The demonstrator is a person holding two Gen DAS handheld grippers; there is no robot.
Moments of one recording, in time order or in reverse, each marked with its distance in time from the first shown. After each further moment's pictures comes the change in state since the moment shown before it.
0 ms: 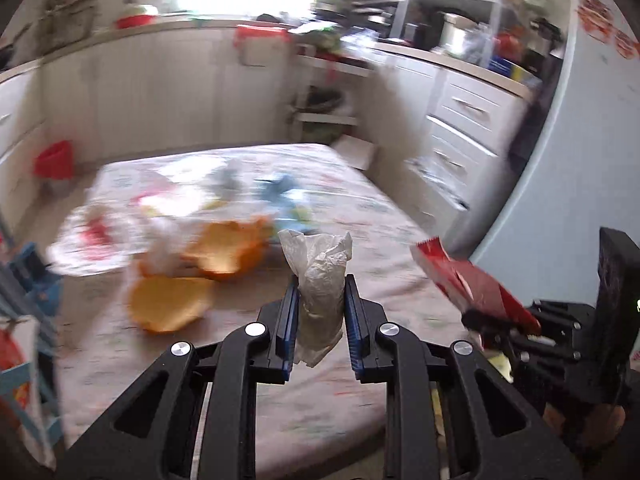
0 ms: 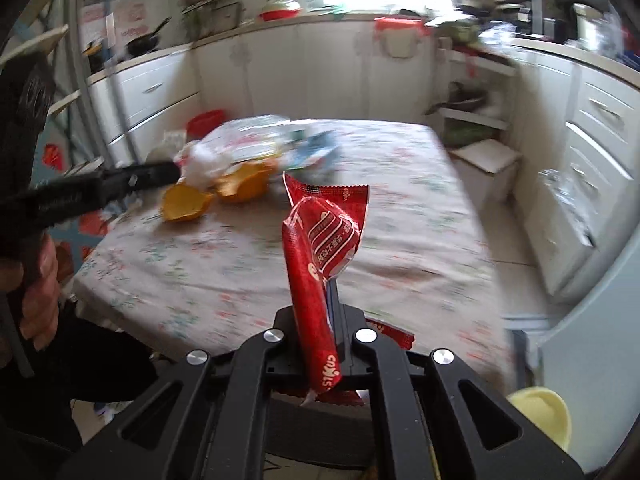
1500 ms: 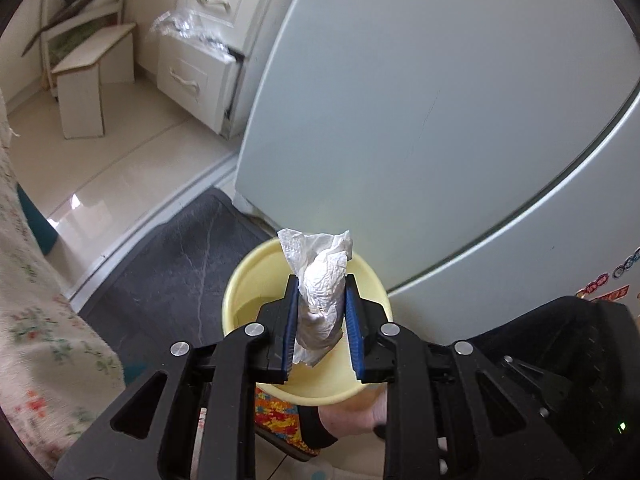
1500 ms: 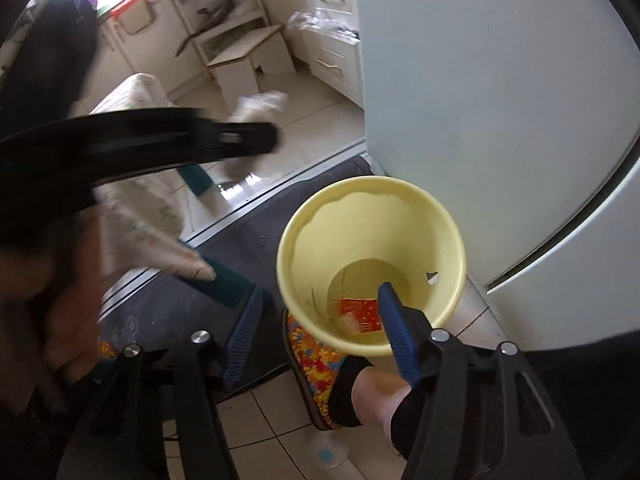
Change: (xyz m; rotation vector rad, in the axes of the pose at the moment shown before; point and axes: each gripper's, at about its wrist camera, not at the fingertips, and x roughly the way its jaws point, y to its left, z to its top) left arm 0.233 -0.324 -0.067 0.275 0.502 -0.527; right arm -0.055 -0.178 -0.146 0.580 0.258 -0.321
